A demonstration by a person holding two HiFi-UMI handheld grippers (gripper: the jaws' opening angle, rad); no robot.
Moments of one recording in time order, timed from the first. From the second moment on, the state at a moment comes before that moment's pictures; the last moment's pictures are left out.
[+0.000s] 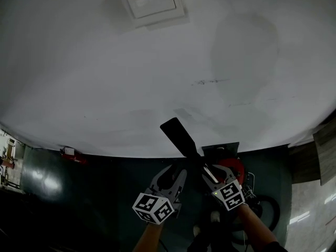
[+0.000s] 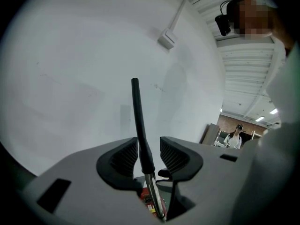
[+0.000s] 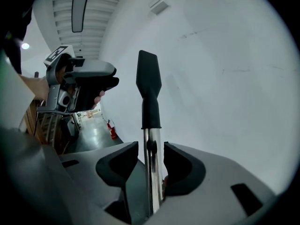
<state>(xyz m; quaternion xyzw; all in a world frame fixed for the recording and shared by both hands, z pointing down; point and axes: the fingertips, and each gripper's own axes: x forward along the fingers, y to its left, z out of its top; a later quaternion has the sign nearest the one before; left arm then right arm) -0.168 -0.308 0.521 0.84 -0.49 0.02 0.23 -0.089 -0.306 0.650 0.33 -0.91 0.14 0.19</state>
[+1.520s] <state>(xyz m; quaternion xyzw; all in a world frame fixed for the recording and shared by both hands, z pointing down) -0.146 -0.168 0.386 0.87 -0.48 -0.02 0.11 -0.073 -0.186 0.405 0.38 -0.91 0.18 -0.04</state>
